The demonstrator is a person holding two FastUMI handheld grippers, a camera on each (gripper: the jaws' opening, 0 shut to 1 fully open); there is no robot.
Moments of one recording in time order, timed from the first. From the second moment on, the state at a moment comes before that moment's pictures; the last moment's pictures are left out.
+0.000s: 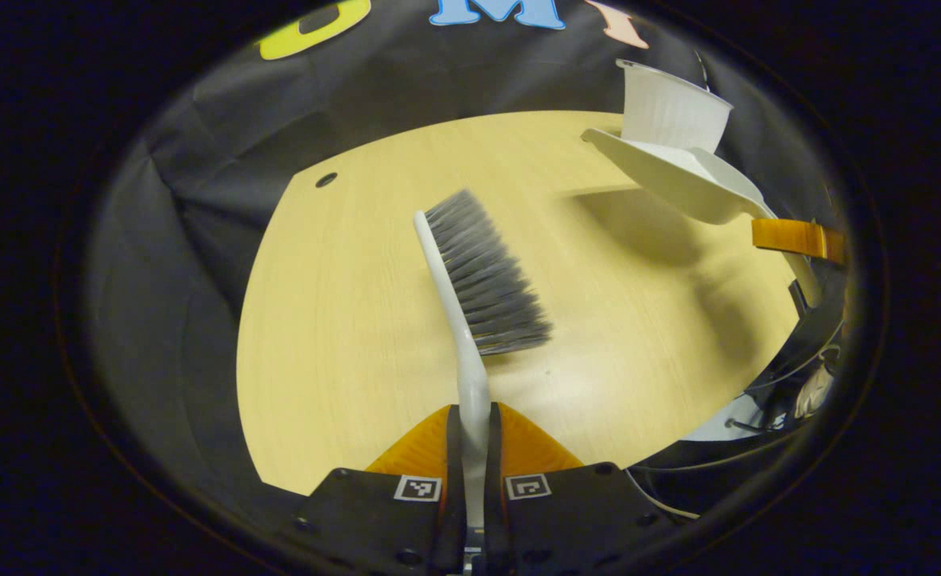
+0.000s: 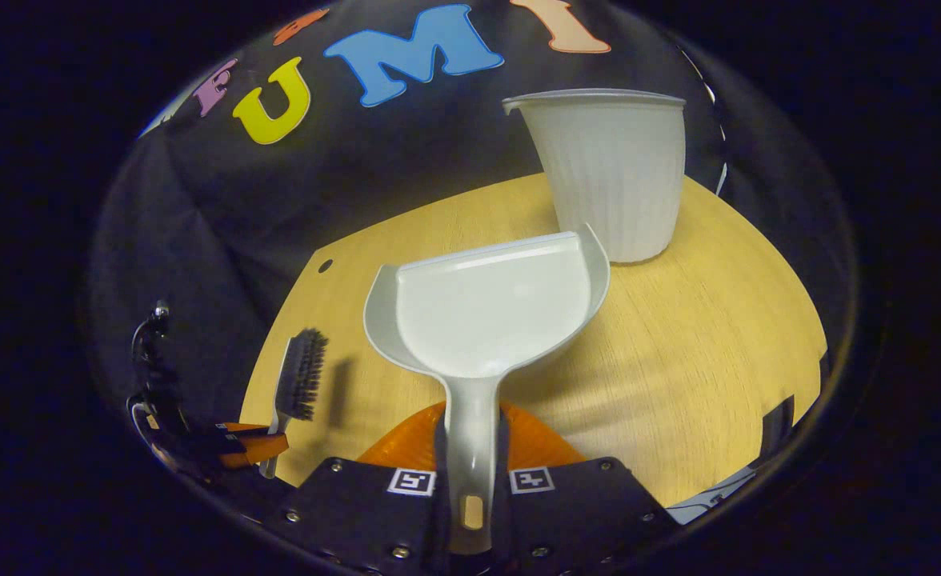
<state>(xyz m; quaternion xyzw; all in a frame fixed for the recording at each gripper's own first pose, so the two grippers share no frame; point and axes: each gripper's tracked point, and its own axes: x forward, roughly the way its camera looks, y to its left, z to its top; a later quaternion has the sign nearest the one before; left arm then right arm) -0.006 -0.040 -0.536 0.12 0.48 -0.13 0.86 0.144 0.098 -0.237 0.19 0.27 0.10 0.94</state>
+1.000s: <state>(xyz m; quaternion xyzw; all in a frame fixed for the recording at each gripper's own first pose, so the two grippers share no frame) 0.009 -0.035 -0.515 0.11 0.51 -0.13 0.84 0.136 0.121 -0.304 0.18 0.35 0.07 0.92</state>
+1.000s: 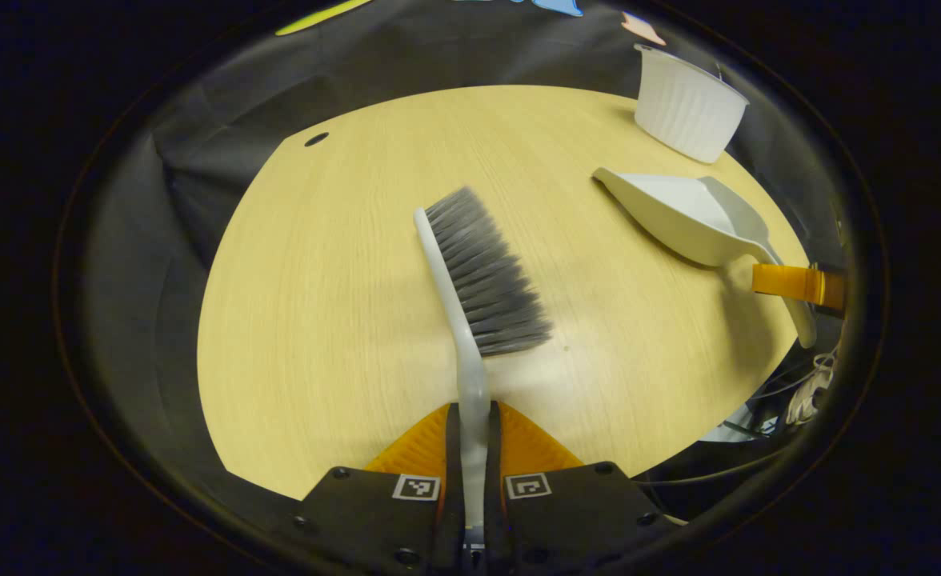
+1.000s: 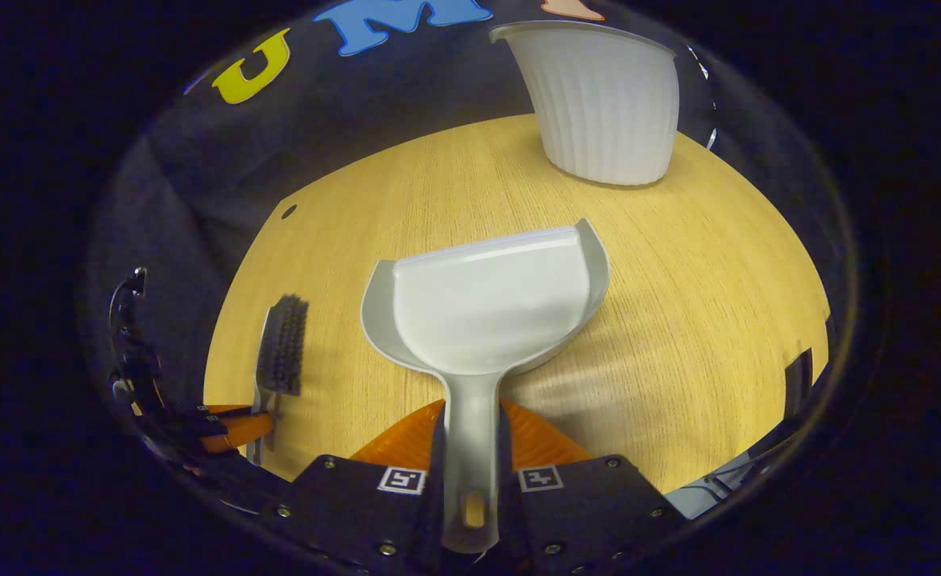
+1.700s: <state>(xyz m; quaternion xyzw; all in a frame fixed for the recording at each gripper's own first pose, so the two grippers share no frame) 0.024 -0.028 -0.446 0.10 0.41 -0.11 0.90 0.130 0.093 -0.257 0.16 0.30 0.05 0.94</state>
